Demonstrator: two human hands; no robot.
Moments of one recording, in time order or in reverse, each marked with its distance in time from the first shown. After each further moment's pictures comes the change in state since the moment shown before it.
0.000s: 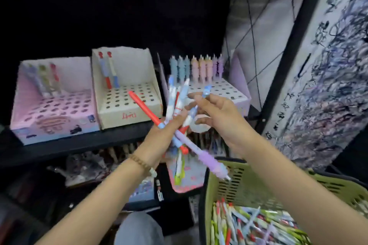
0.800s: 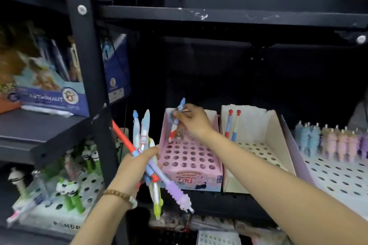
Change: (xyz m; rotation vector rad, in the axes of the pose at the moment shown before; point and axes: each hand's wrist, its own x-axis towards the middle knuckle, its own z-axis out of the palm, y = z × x) left_hand -0.014 0.039 -0.307 -0.069 0.694 -0.003; right_hand 0.192 0.021 0.318 -0.372 -0.273 -0.232
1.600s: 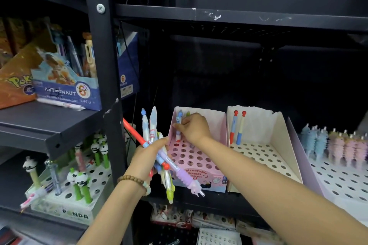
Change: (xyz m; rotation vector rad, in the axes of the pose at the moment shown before) left_hand 0.012 0.000 0.011 -0.056 -0.017 -0.040; right_hand 0.003 0.024 0.024 -0.391 0.027 0.050
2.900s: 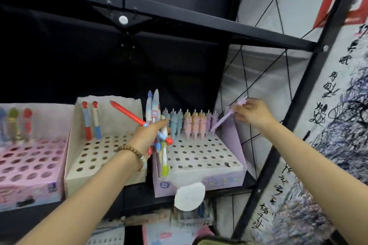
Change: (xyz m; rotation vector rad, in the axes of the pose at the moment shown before) left_hand -0.076 -0.017 0.321 0.034 -0.457 -0.010; right_hand -0.135 0.207 -0.411 0.238 0.469 0.330
